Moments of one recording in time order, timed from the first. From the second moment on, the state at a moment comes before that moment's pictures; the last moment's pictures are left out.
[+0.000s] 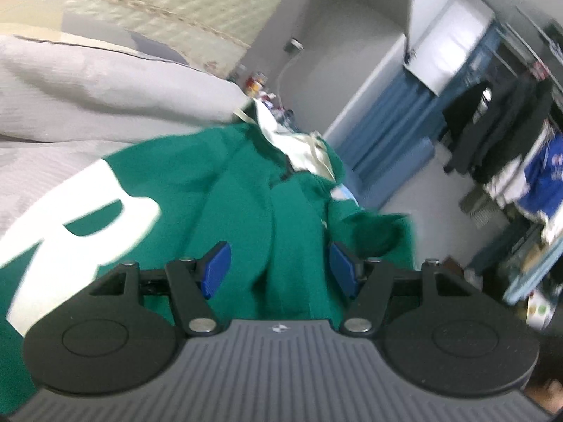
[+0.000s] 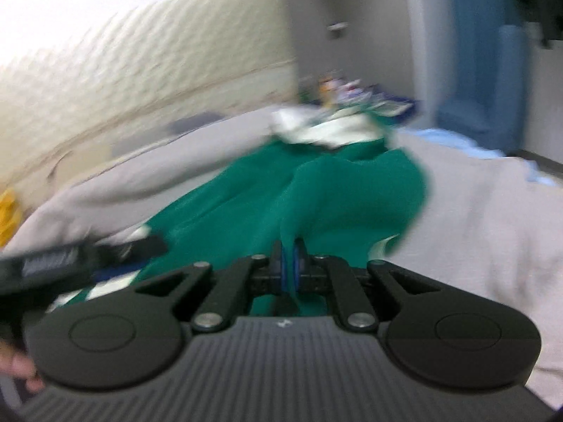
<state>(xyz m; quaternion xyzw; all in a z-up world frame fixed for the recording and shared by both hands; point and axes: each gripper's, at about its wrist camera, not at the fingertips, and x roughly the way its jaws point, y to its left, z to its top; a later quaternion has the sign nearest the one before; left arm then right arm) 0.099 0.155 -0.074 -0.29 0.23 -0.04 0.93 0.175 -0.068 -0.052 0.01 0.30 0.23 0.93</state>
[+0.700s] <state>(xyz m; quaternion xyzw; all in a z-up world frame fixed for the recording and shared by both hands) 0.162 0.121 -0.125 -0.26 0.35 -0.12 0.89 0.148 -0.042 -0.107 0.01 0.35 0.25 0.90</state>
